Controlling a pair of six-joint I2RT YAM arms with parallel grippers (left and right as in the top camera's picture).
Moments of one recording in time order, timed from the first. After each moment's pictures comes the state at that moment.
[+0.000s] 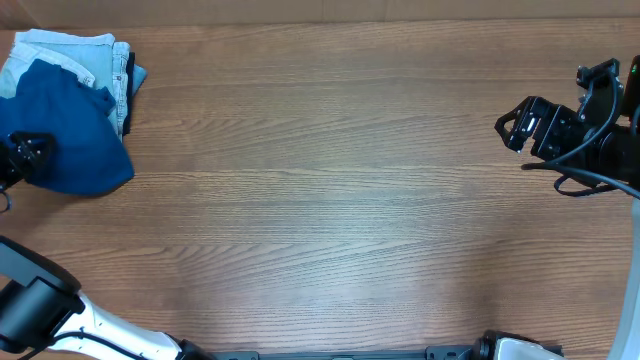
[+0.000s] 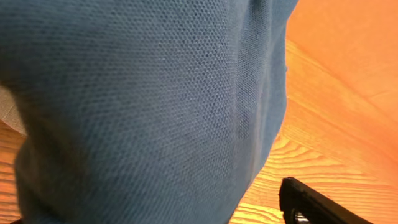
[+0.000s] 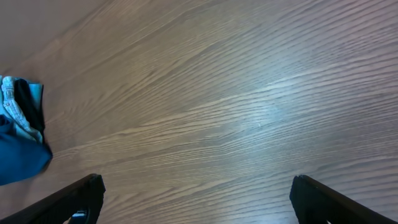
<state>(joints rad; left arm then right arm) 0.90 2.06 1.69 -0.78 0.82 0.29 -0.20 1.38 1.76 -1.44 -0.36 0.23</state>
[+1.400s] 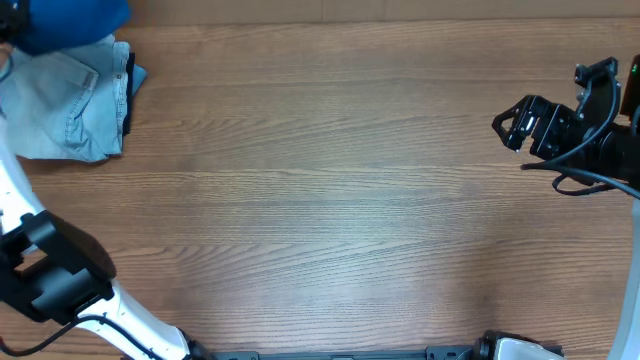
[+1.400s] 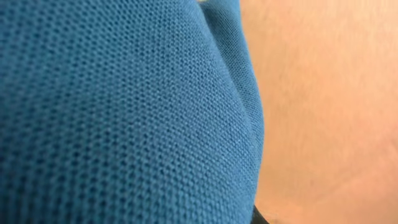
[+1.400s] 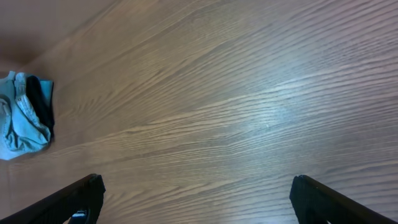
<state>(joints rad) 0.57 2.03 2.02 -0.18 0.74 -0.48 -0.20 1.38 1.76 -1.44 -0.39 0.22</state>
